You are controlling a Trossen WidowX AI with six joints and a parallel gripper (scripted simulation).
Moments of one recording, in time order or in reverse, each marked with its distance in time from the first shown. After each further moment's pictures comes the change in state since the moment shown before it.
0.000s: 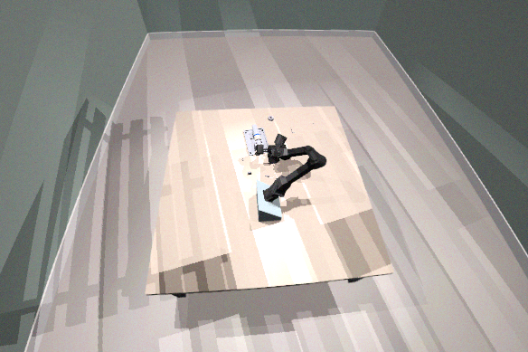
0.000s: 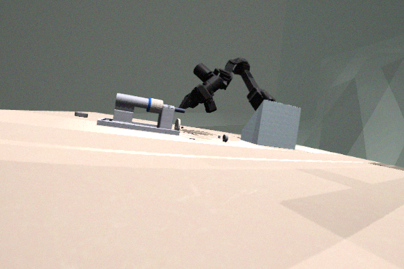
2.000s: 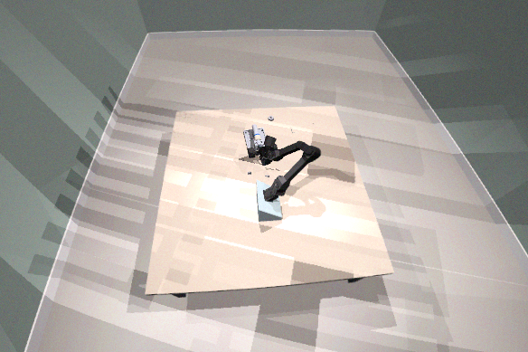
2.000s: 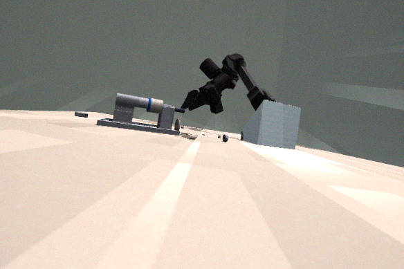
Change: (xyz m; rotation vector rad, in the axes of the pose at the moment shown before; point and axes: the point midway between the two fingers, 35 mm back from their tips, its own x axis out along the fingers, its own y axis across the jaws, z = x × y) arm -0.001 -0.057 0.010 -0.157 0.013 0.002
